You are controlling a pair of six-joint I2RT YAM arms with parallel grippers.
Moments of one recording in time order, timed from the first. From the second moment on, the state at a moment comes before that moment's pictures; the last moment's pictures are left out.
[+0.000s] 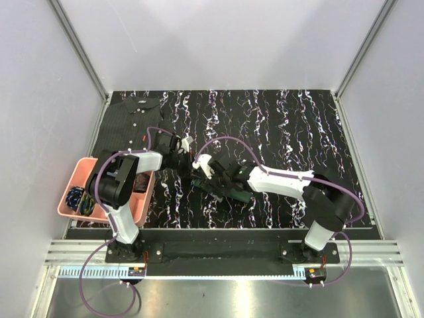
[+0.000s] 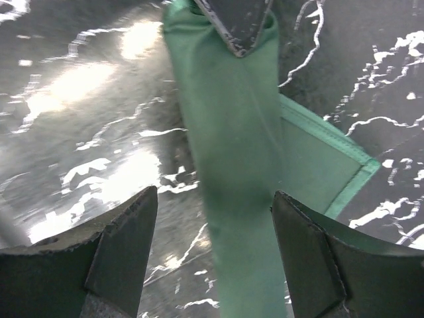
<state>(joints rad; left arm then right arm) -0.32 1.82 0.89 -0.08 0.67 -0.50 0.94 1.68 1.06 -0.30 -0.01 -0.09</state>
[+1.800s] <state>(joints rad) -0.31 1.56 0.73 0.01 0.61 -0.44 0.54 2.09 1.18 -0.26 -1.05 0.10</state>
